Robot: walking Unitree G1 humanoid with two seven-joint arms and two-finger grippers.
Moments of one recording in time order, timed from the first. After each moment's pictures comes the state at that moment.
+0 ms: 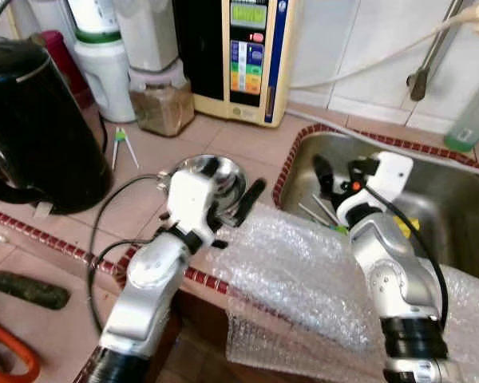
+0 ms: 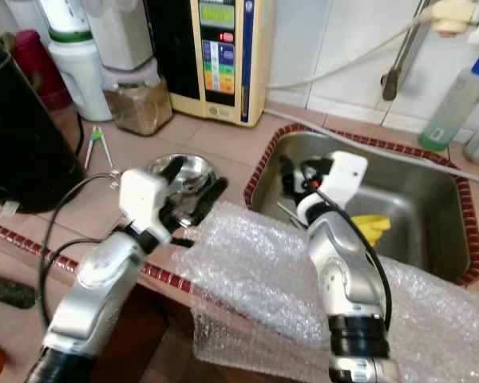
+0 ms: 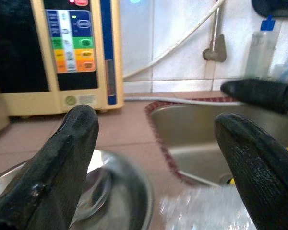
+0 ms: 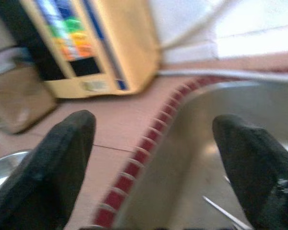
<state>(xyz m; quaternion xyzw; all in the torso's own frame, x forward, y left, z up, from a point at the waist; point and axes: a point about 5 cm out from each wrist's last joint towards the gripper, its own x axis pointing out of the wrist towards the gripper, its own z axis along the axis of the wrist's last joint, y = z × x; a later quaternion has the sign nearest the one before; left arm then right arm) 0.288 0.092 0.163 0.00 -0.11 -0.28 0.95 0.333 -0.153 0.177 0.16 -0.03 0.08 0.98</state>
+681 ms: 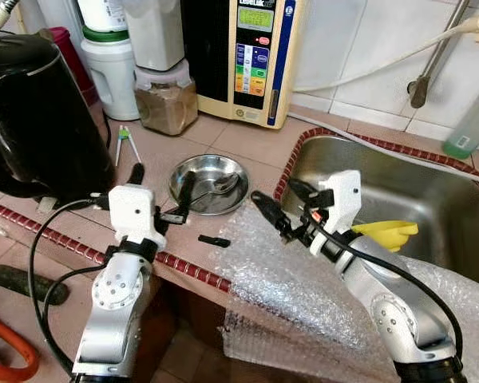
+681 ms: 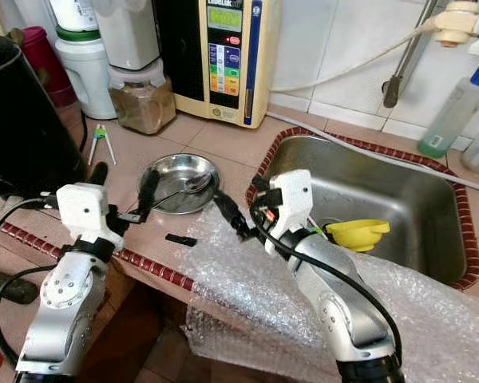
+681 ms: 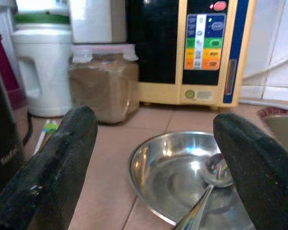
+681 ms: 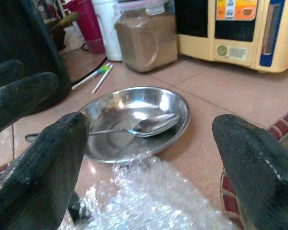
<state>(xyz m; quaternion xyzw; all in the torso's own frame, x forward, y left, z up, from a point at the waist) 0.282 0.149 0.152 0.02 -0.12 -0.07 0.99 0.283 -0.107 0.173 0.08 0.01 0.32 0.94</state>
